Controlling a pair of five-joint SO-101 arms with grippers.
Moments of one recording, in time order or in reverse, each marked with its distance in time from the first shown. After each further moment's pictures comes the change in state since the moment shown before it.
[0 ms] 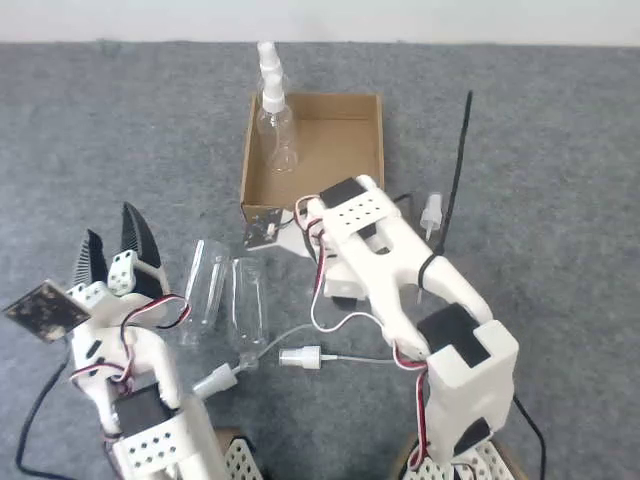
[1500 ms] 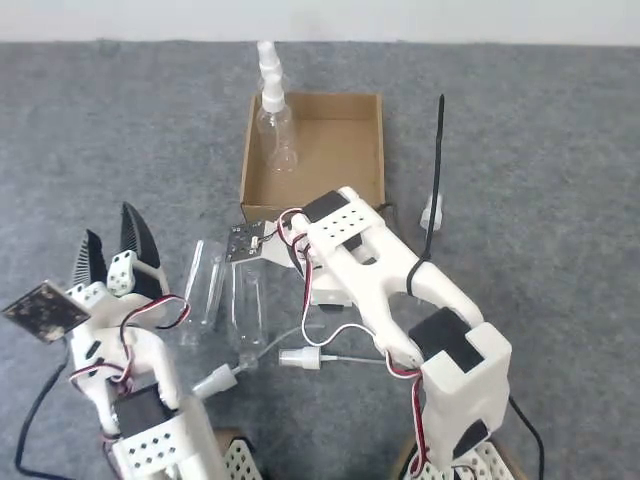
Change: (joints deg) left arm 0.0 0.0 0.0 0.0 0.0; right arm -3.3 0.0 1.9 -5.4 -0.1
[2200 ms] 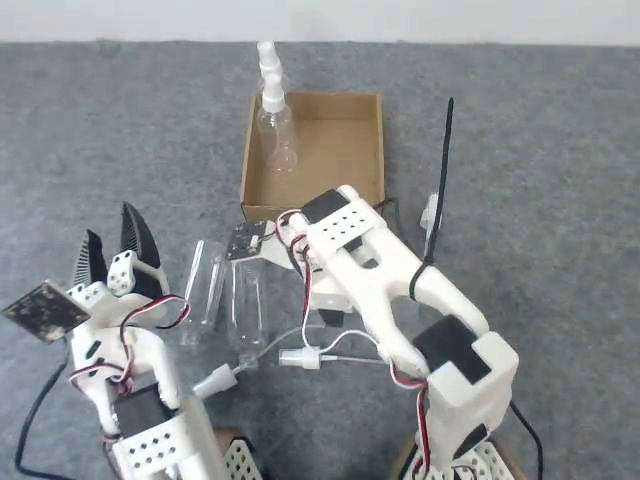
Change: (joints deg) left arm 0.0 0.0 0.0 0.0 0.0; right arm -1.6 -4.0 0.0 6.9 -5.8
